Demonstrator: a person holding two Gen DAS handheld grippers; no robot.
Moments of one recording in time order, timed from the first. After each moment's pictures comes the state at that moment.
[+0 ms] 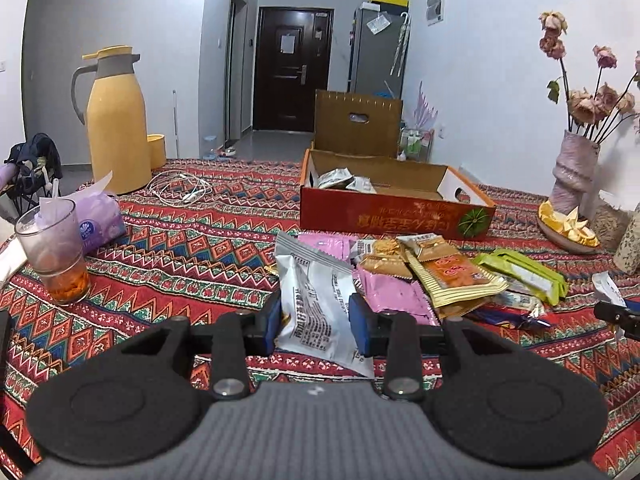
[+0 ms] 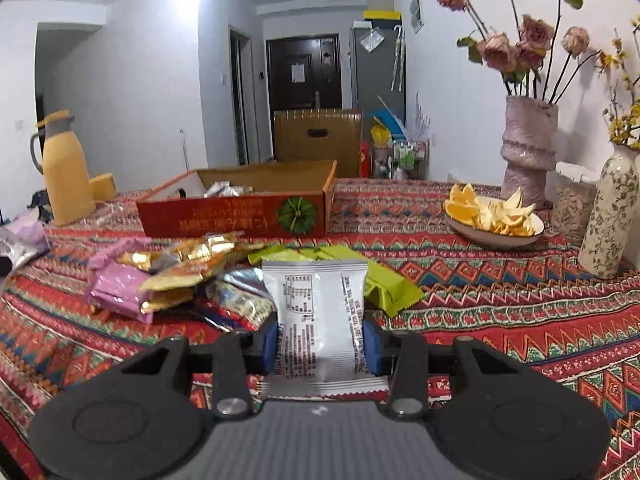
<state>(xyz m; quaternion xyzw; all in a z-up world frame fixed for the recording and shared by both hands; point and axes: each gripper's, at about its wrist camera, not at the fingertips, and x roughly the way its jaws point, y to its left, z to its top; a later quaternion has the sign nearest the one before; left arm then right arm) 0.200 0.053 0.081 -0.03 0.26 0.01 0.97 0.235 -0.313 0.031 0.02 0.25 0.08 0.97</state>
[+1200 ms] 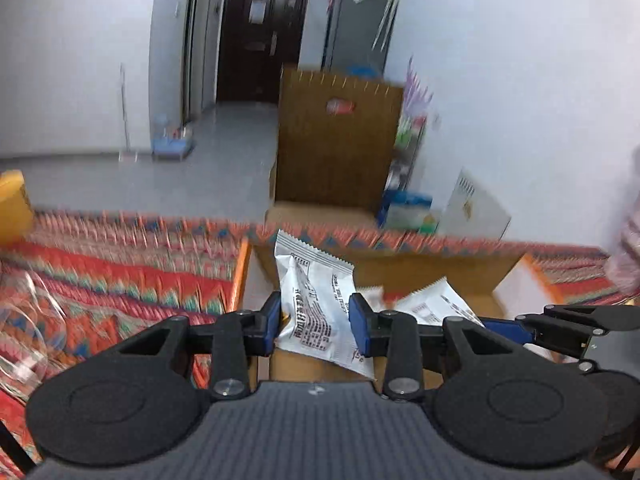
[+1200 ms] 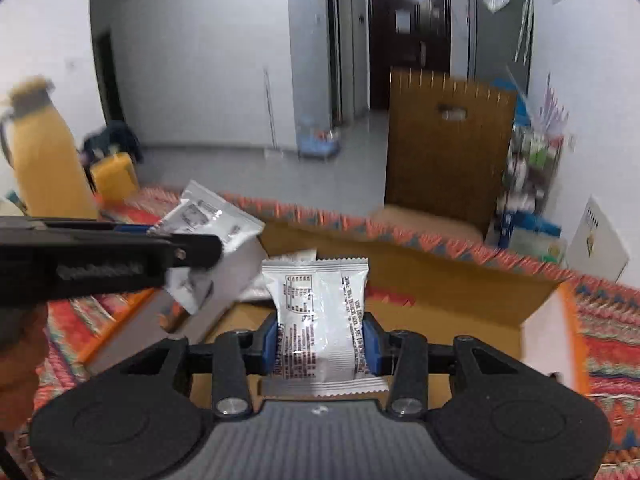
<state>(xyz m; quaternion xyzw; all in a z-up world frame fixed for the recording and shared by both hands) 0.626 0.052 0.063 -0.05 0.32 -0.05 0.94 0.650 -0.122 0.045 -0.04 0.34 0.21 0.91</state>
